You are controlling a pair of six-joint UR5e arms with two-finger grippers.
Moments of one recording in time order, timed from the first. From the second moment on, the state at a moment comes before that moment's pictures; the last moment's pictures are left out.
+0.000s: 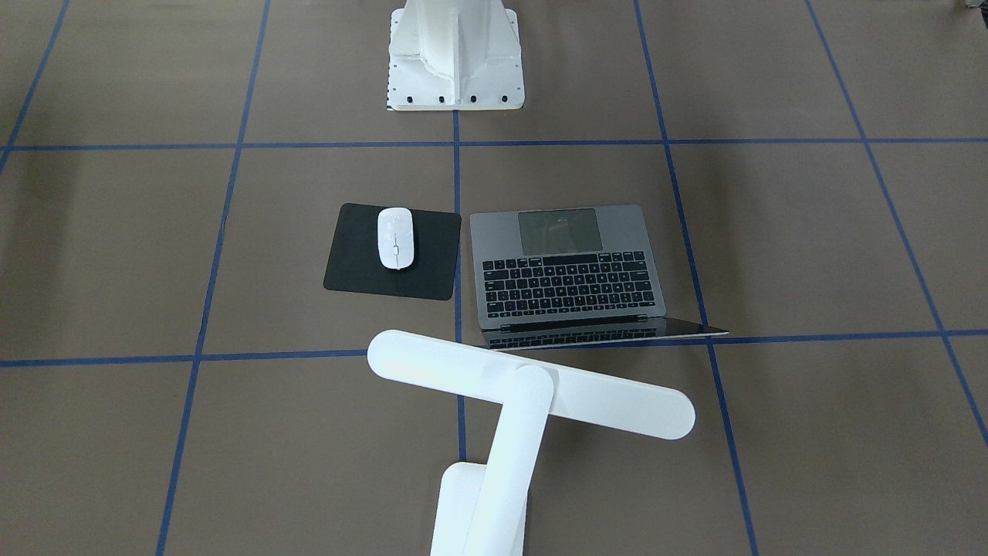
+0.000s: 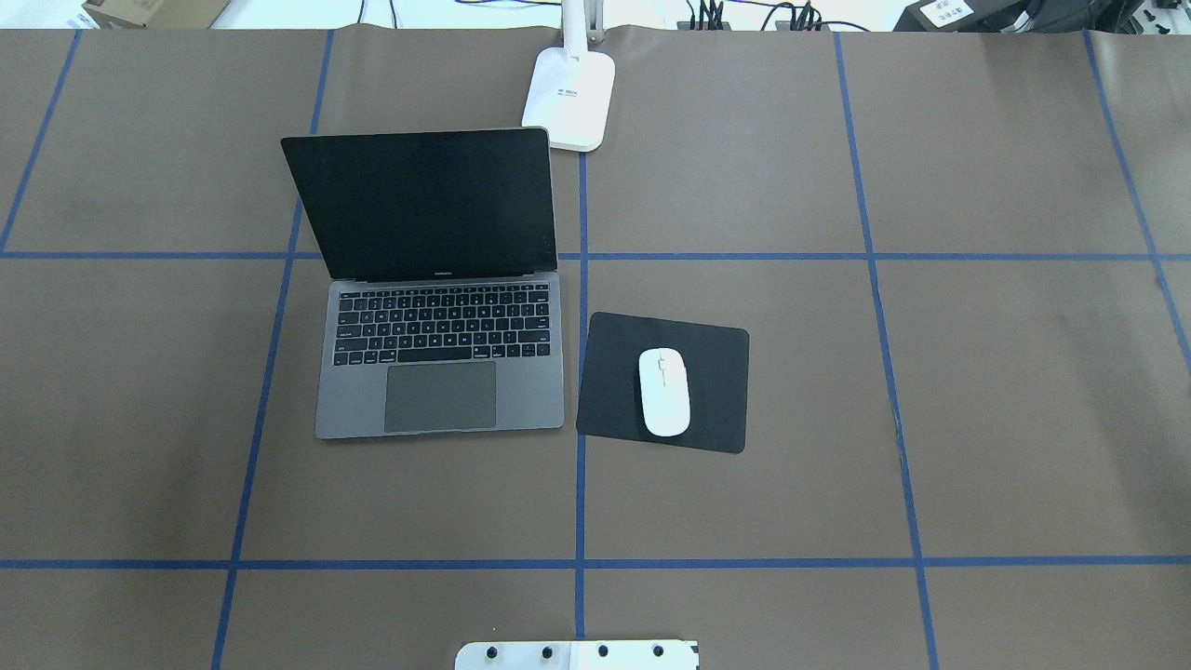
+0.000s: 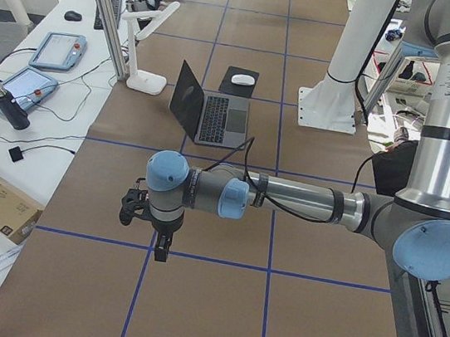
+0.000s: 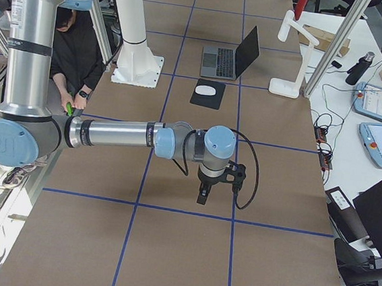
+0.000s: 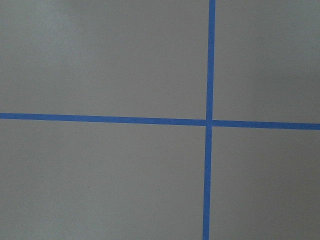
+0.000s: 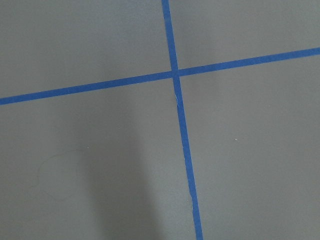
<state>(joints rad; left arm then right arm) -1.59 -1.59 -1.61 -1.61 -2.29 -0.08 1.52 -1.65 1.75 -1.65 2.37 0.21</state>
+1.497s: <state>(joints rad) -1.59 -1.59 -1.60 -1.60 -2.29 -0.08 1.53 -1.65 1.76 -1.65 2.39 0.21</state>
